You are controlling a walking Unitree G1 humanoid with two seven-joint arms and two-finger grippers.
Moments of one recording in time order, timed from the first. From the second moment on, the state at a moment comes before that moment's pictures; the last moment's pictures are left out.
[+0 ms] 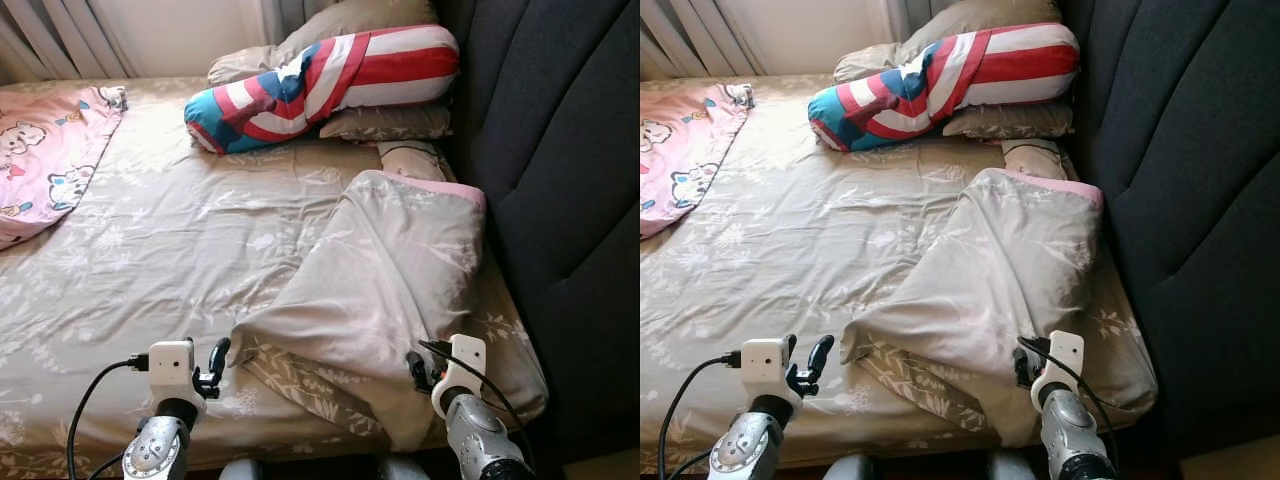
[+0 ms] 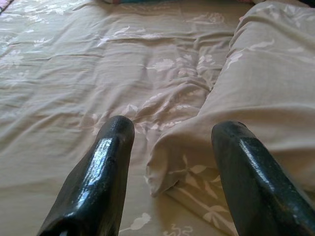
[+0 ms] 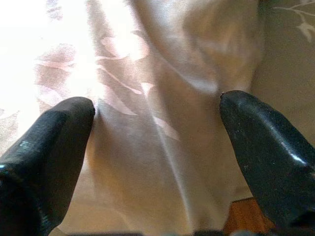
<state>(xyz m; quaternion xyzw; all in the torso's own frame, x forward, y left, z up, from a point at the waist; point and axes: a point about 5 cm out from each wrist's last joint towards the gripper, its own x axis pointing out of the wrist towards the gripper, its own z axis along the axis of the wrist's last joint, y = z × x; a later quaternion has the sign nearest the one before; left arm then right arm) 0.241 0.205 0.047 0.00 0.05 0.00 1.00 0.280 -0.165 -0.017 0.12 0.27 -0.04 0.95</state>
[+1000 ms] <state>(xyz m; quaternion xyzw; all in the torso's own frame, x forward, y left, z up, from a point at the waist) 0.223 0.223 0.056 0.04 0.07 -0.03 1.00 0.284 -0.155 -0.019 0.14 0.31 -0.06 0.94</state>
